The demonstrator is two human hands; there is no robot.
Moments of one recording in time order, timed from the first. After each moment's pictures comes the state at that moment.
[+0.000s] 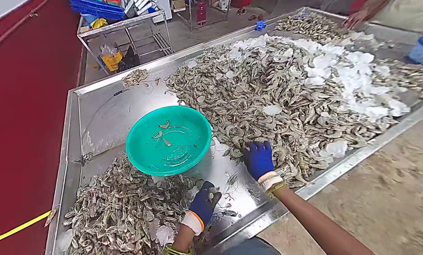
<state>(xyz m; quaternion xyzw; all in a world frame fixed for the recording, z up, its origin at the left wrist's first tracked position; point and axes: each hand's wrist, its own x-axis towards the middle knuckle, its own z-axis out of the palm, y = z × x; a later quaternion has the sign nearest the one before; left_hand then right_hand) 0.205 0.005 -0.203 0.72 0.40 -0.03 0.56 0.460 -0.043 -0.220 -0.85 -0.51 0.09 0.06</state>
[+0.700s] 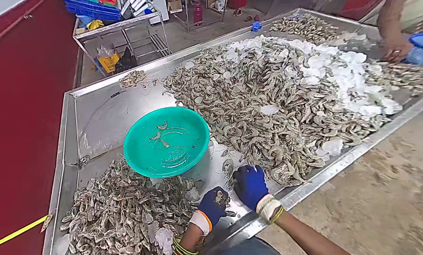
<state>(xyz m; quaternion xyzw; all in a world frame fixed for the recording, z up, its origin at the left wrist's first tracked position) 0.223 -0.006 -0.201 0.67 0.36 -0.08 0.65 0.392 -0.075 -0.206 -0.83 -0.52 0.19 0.00</state>
